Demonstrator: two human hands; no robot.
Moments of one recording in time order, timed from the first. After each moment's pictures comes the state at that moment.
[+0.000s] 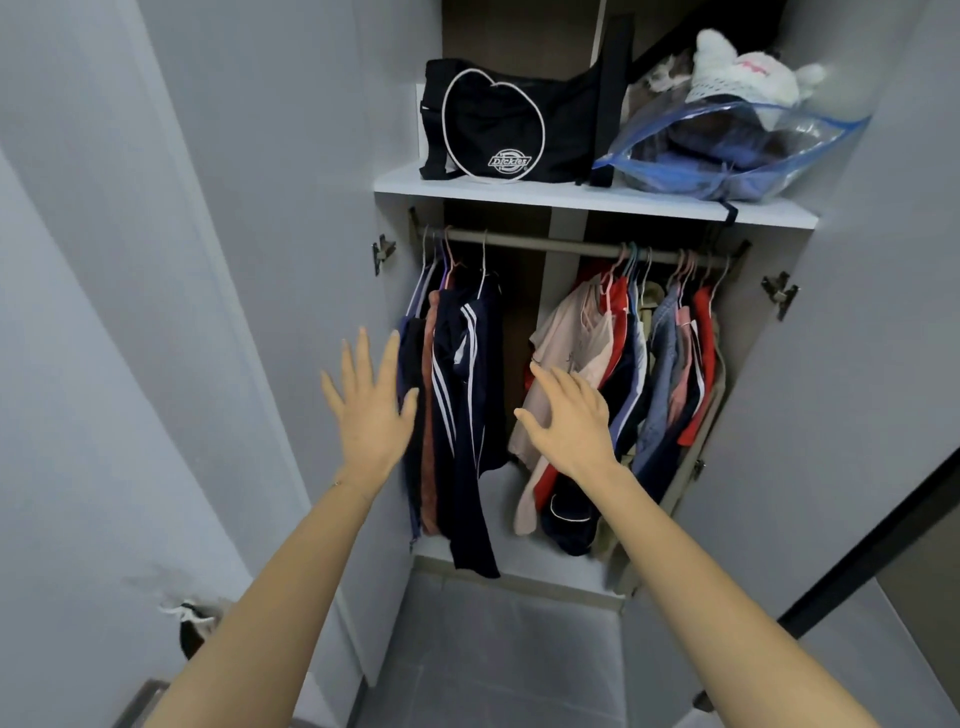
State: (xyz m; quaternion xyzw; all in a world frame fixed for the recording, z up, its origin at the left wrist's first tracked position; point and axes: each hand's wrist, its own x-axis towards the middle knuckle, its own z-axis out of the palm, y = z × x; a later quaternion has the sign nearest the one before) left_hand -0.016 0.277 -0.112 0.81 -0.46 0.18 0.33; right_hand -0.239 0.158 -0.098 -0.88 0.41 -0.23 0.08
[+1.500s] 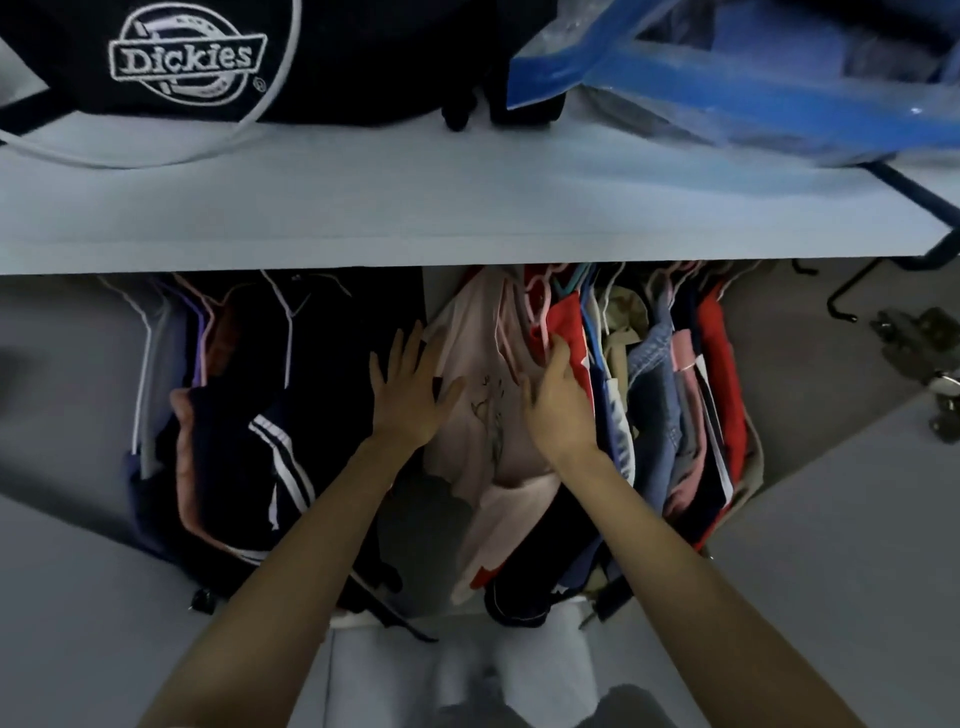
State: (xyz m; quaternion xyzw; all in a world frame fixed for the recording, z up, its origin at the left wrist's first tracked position) left_hand 0.035 -0.253 -0.216 0.74 -0.64 -0.06 0.18; right_hand -0.160 -0.264 -0.172 -0.74 0.59 -0.27 0.18
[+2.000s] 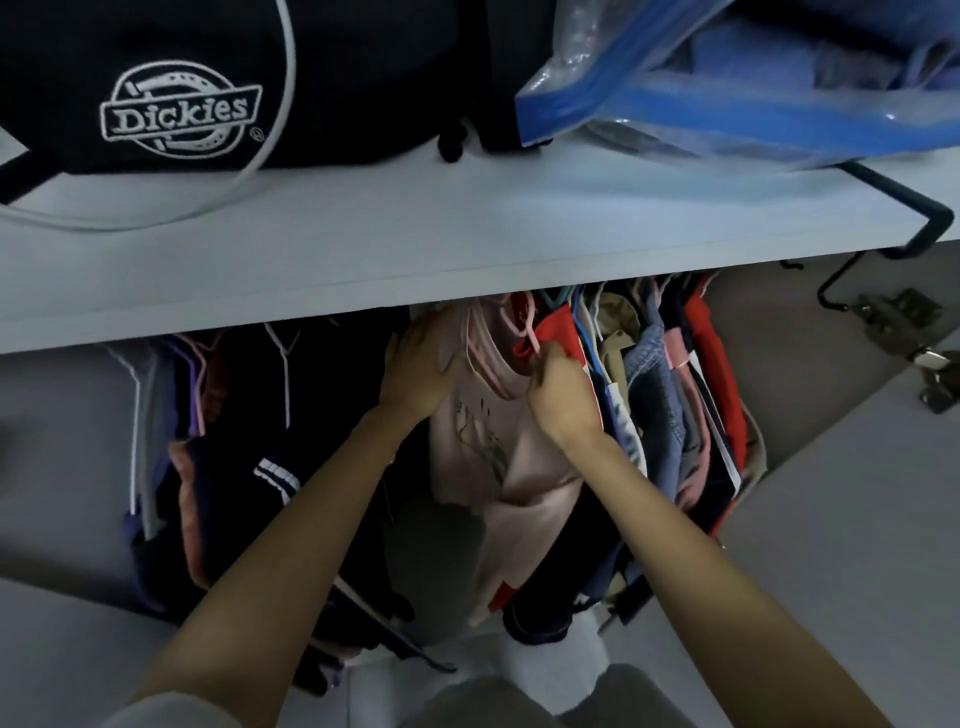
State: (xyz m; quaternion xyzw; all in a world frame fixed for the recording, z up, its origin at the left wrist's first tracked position) left_hand 0.052 -0.301 -0.176 0.64 -0.70 -0.16 0.29; right_hand -0.146 -0.276 -0.138 -0.70 0.63 -0.28 0.18
